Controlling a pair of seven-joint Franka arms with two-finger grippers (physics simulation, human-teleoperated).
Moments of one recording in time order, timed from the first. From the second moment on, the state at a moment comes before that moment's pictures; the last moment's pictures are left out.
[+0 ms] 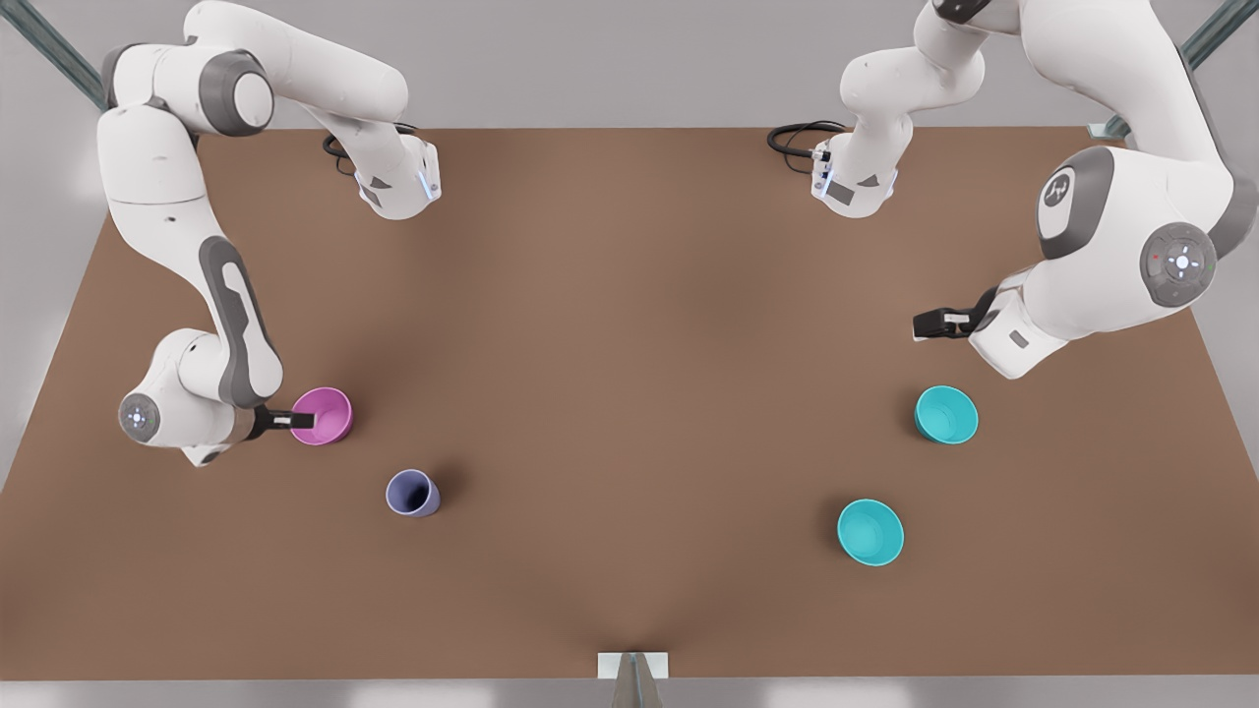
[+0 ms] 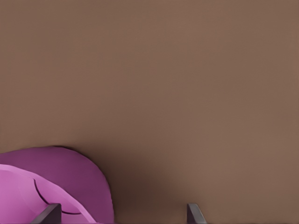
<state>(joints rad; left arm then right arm) 0.14 0.21 -0.28 -1.41 -0.07 1.39 -0.15 -0.35 0.61 0.12 -1.84 0.00 2.15 -0.17</state>
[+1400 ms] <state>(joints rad) 0.15 0.21 -0.28 -1.41 -0.07 1.36 -0.17 0.55 1.06 0.26 -1.12 0.28 2.30 0.58</state>
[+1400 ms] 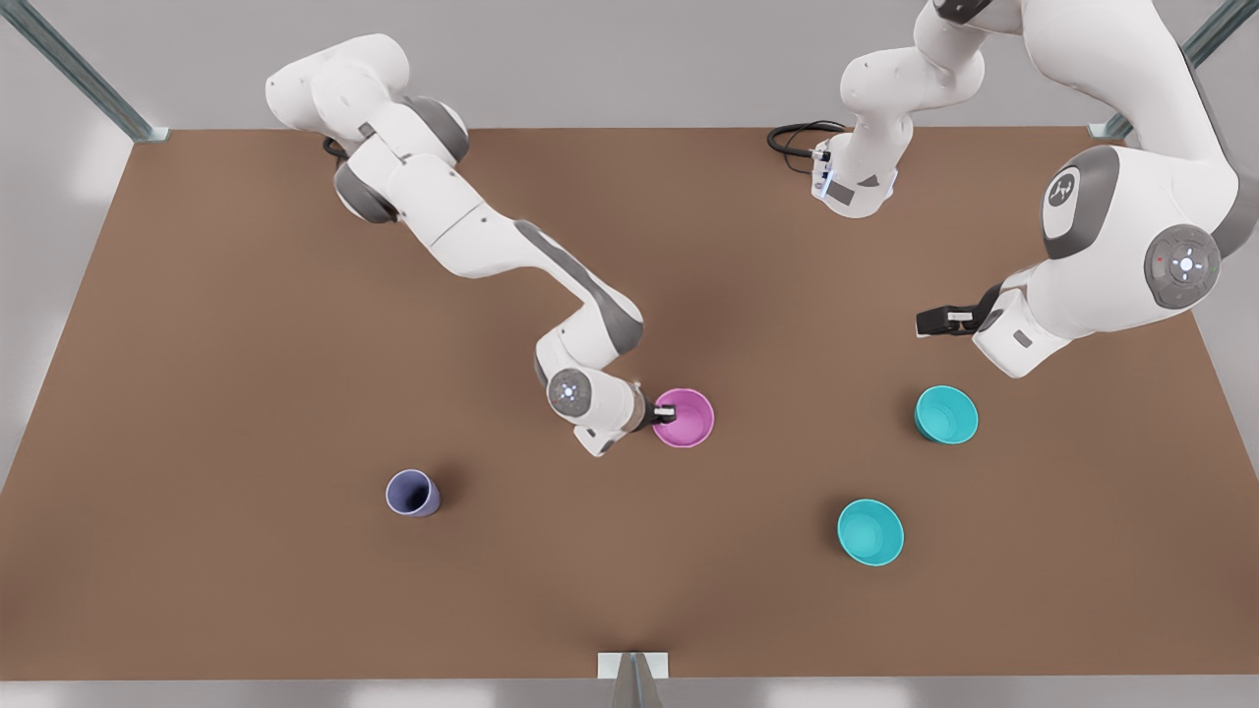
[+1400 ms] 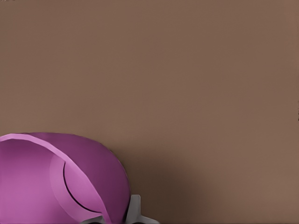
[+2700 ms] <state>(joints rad) 0.16 0.61 0.15 -1.81 -0.29 2.08 0.31 -0.04 0.15 0.11 -1.29 -0.09 1.24 0.16</state>
